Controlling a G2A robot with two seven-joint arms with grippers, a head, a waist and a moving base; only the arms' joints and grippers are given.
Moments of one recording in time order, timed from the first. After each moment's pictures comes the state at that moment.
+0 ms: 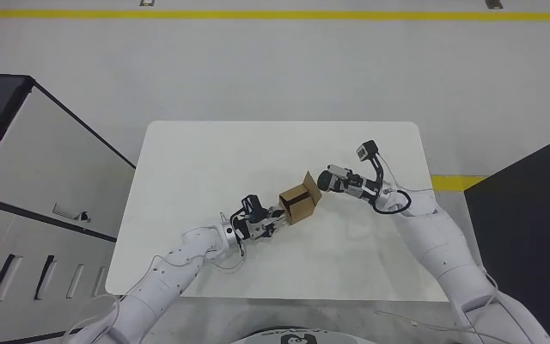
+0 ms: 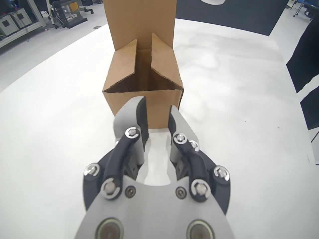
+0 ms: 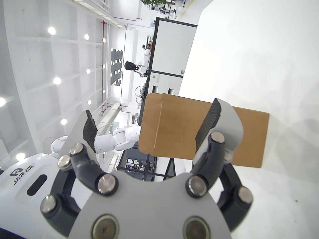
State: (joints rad) left arm 1.25 -1.18 -0.83 -1.12 1.52 -0.56 0.52; right arm -1.09 -1.15 1.08 -0.98 0.57 -0.58 1.07
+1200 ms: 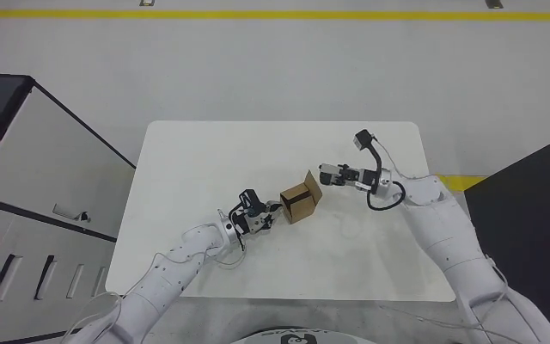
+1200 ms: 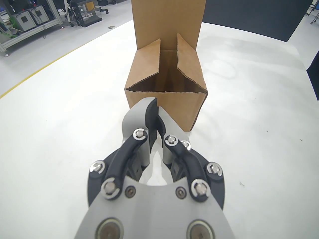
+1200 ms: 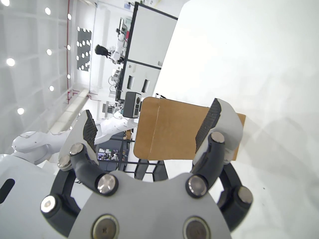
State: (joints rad) left arm 1.24 -1.19 -0.84 -1.09 1.49 -0.50 0.51; right arm -1.04 -1.12 1.11 -1.11 0.25 -0.49 1.05
